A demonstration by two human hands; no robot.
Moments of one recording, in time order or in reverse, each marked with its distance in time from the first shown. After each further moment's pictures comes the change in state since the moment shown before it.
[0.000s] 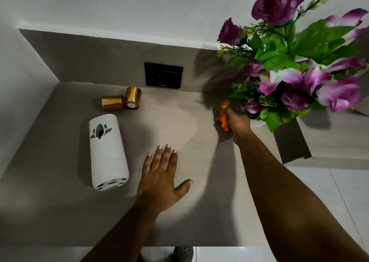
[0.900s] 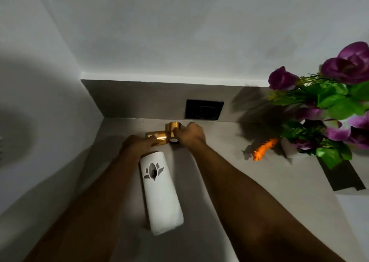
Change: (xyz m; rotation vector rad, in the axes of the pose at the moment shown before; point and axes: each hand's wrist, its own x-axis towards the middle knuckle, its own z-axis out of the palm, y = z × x) left_hand 0.130 -0.207 -0.137 -0.789 -0.082 -0.889; right_hand -0.076 -0.046 0.245 -0.650 -0.264 -0.202
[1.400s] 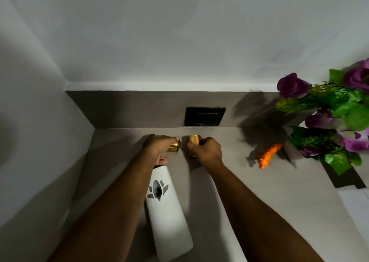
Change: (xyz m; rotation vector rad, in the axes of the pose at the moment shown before) left_hand 0.020 0.052 0.038 -0.202 -0.344 -0.062; right_hand 0.017 0.049 -0.001 0.167 0.114 0.169
